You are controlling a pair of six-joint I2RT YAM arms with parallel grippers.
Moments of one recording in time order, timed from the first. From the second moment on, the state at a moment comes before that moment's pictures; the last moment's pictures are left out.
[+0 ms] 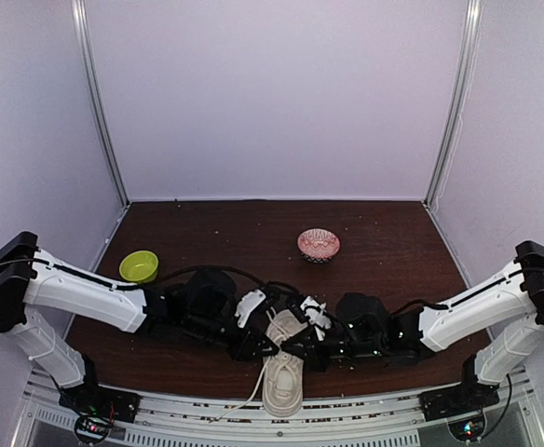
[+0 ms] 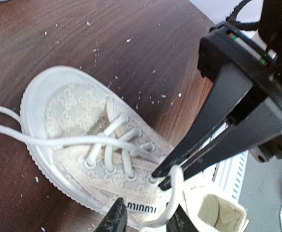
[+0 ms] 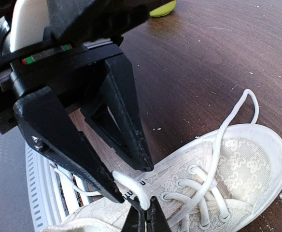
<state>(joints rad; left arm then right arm) -1.13 1.54 0.74 0.12 0.30 -0.40 1.21 1.51 0.57 0.45 -0.05 0.38</state>
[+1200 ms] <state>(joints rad) -1.14 1.54 0.68 0.26 0.34 -0.44 1.24 1.50 0.57 0.53 0.03 0.58</state>
